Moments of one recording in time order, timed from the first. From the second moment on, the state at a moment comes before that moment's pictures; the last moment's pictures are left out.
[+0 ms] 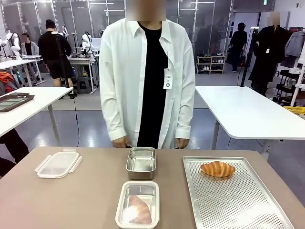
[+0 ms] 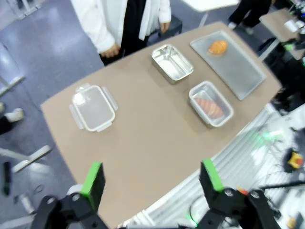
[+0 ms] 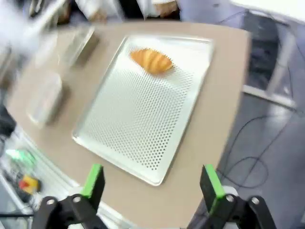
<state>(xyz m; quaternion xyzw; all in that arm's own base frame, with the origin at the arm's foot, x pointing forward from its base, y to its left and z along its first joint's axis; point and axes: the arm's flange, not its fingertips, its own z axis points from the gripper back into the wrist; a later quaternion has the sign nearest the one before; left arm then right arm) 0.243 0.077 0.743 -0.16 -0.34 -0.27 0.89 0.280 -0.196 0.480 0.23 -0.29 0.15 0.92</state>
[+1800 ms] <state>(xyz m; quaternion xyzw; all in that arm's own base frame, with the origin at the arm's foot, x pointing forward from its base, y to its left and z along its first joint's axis) 0.243 0.077 0.743 -0.16 -0.34 -0.27 0.89 0.422 0.088 0.396 0.00 -0.12 0.63 0.77</state>
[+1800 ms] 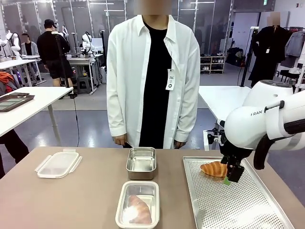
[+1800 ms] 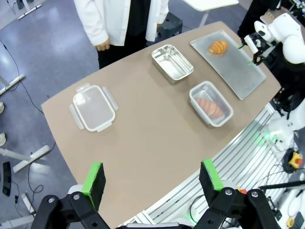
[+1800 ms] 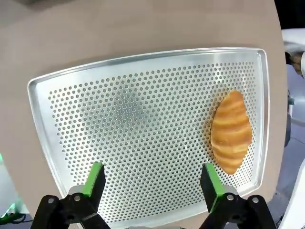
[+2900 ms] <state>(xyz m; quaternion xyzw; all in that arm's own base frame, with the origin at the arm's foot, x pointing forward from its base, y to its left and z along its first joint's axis) 0.243 0.077 0.743 -0.16 -0.34 -0.27 0.89 0.557 0.062 0.361 0.03 -0.05 0.66 0.75</state>
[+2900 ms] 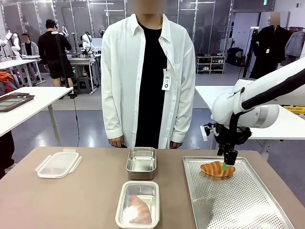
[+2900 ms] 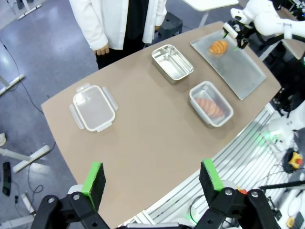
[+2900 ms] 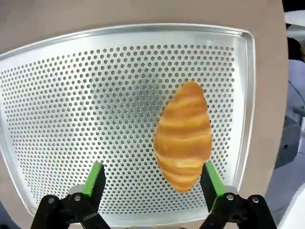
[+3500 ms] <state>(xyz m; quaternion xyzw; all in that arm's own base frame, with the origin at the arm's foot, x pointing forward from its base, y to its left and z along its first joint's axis) 0.243 0.077 0.743 -0.16 -0.34 -0.27 0.89 0.594 0.047 0.317 0.03 -0.05 0.65 0.75</state>
